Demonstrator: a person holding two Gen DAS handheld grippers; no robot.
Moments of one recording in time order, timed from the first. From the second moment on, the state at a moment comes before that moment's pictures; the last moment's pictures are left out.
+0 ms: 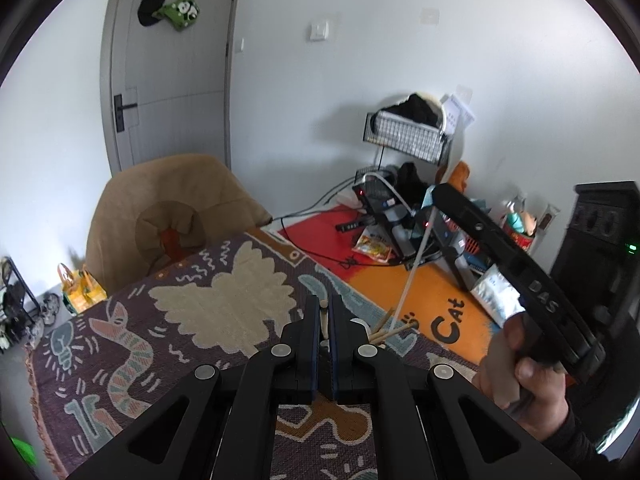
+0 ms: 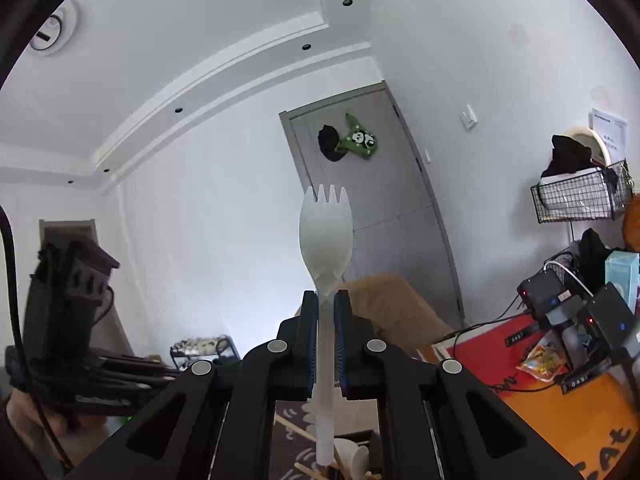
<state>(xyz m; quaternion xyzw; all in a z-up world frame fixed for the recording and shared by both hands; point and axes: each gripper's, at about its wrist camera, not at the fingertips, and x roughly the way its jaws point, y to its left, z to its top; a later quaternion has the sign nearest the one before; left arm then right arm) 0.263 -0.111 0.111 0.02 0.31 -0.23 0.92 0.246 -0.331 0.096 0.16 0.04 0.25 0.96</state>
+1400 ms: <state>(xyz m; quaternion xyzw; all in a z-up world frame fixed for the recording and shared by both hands) 0.266 -0.017 0.079 -0.11 0.30 -0.18 0.93 0.296 -0.288 0.096 0.11 0.06 0.26 0.96</state>
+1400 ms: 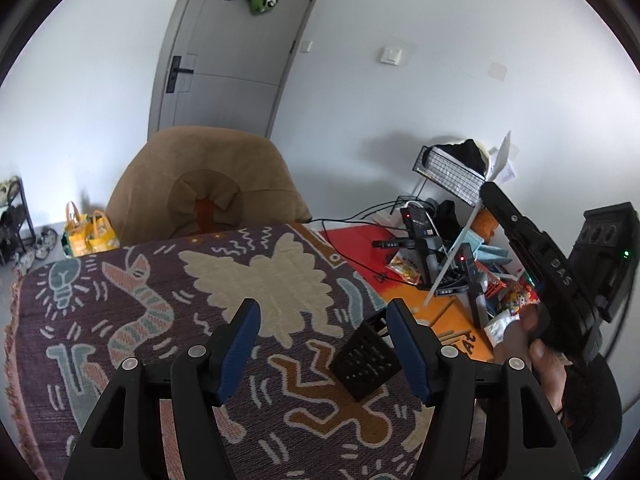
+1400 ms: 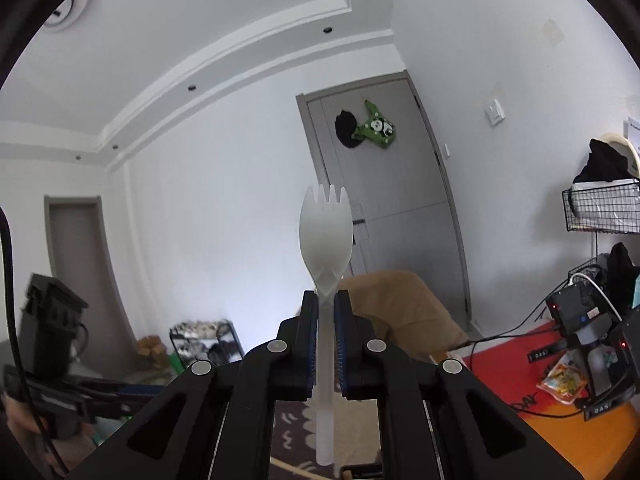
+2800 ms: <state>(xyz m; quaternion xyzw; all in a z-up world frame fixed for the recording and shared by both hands) 0.257 0.013 0.052 -0.15 0.31 -0.18 0.92 0.314 -0.288 0.071 0.01 0.31 0.27 0.91</state>
